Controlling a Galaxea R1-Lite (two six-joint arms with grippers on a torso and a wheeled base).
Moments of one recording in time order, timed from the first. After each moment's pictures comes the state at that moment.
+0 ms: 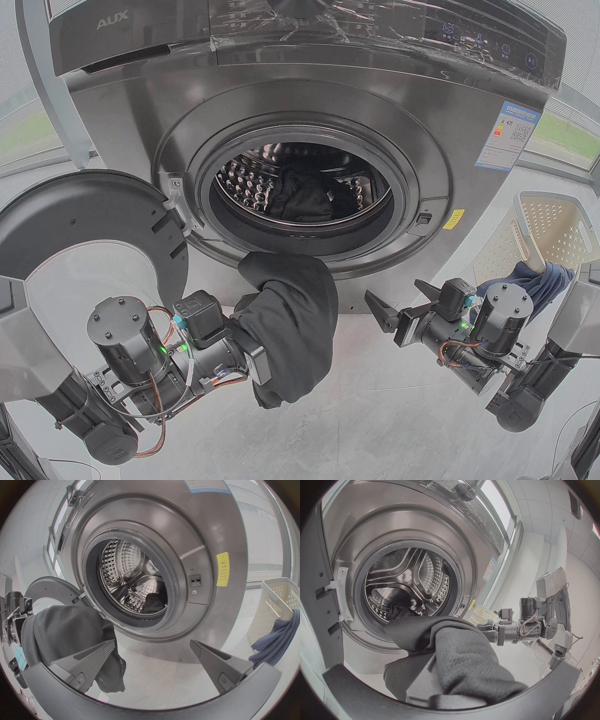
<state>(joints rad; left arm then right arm) -0.68 1.86 -0.37 -1.55 -0.11 -0.05 0.62 1.98 -0.43 -1.54 -0.20 0.16</state>
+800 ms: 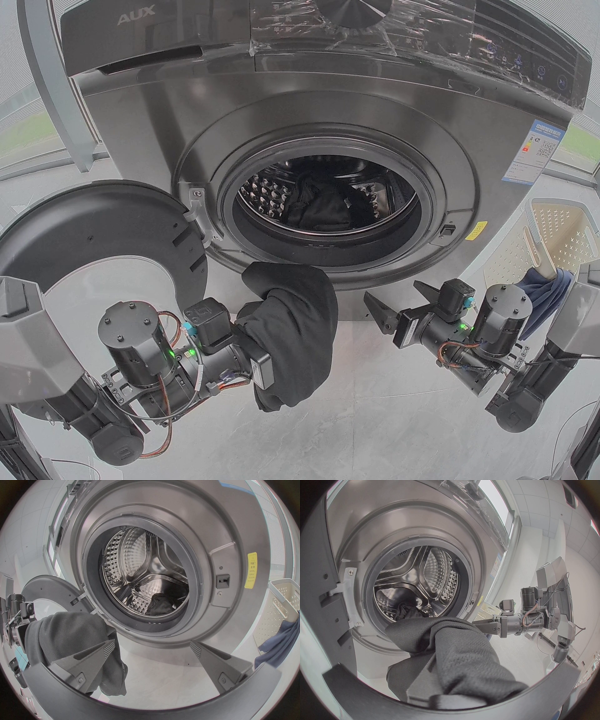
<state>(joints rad) -0.68 1.90 -0.37 -1.55 -0.11 0.00 0.63 1.98 -0.43 -1.54 -0.20 0.16</state>
